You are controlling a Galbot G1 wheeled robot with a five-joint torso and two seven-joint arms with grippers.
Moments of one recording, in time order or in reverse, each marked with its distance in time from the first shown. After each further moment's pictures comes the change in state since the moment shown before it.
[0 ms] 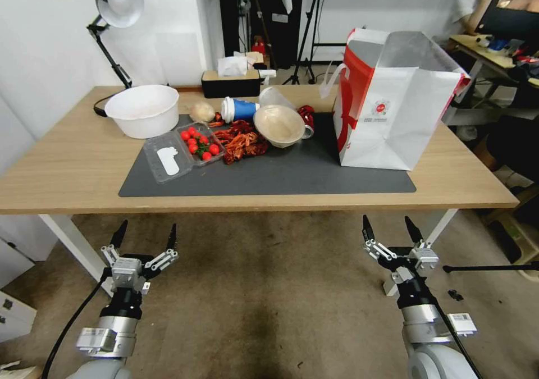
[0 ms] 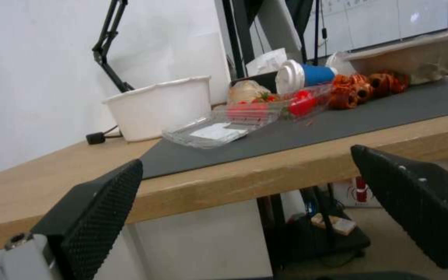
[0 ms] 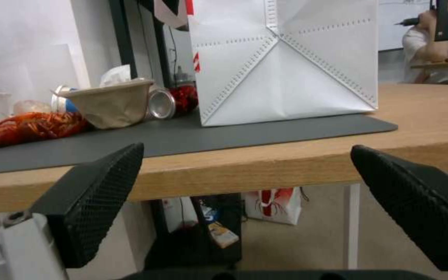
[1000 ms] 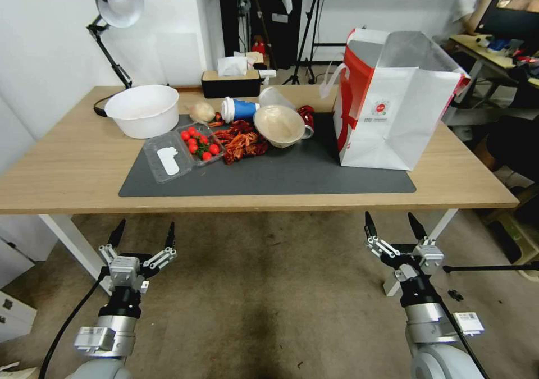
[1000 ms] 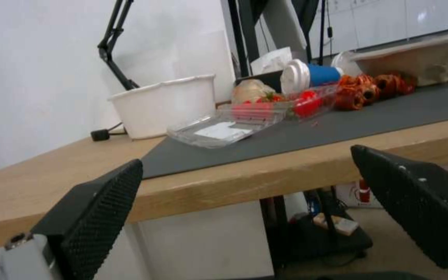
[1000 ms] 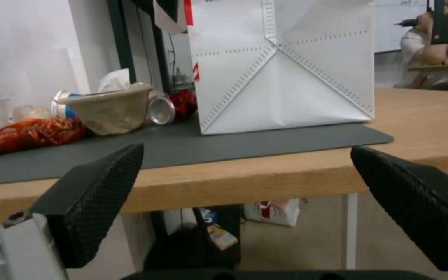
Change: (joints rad) left arm 0.003 -0.002 0.003 -0.011 -0.006 0.016 -0.016; right arm -0.011 -0.007 0.000 0.030 0.002 -0.017 0.018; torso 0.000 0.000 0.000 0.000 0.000
